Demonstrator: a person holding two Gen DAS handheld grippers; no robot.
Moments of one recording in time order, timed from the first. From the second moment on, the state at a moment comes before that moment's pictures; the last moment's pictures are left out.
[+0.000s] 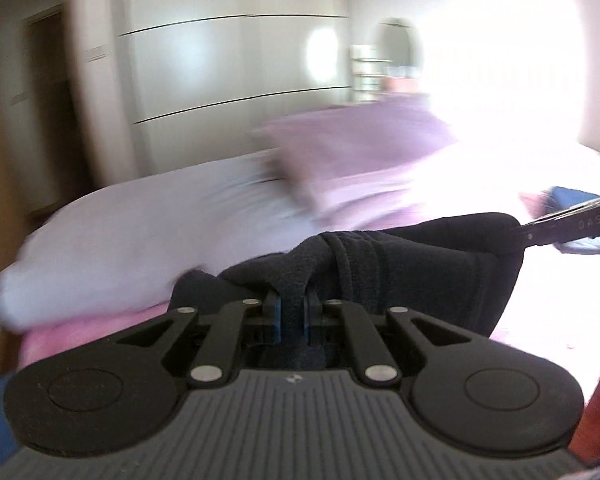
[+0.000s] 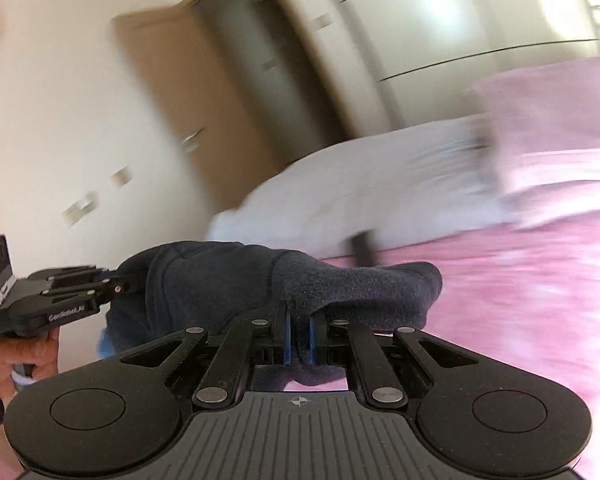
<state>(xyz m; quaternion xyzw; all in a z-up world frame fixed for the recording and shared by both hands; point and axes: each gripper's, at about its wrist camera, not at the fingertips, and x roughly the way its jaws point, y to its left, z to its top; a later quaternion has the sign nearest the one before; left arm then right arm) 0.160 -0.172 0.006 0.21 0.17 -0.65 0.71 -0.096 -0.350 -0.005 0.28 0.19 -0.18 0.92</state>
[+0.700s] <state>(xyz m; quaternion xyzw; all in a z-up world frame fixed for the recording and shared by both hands) -0.042 -0.387 -0.149 0.35 0.28 -0.74 0.50 -0.396 -0.369 -0.072 0.39 0.28 -0.54 0.69</state>
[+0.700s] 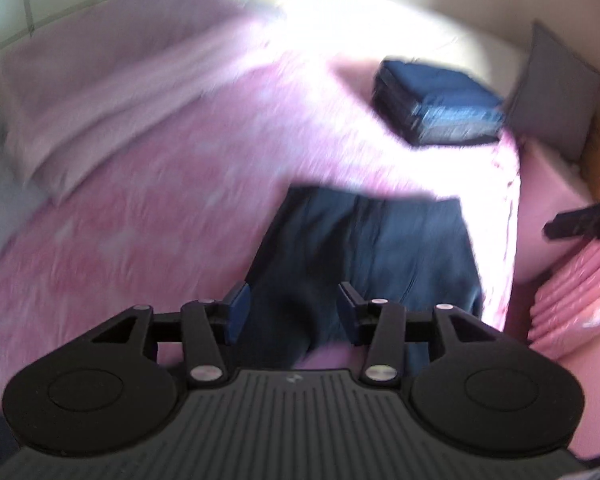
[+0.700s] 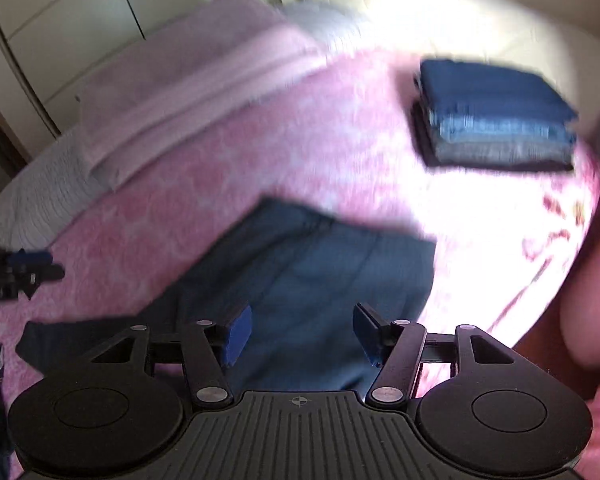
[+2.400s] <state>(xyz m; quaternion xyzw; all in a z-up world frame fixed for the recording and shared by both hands) 0.008 -0.593 -0.212 0.46 0.26 -0.70 0.49 -0.390 -0.798 -0.218 0.25 0.35 -0.43 0.80</state>
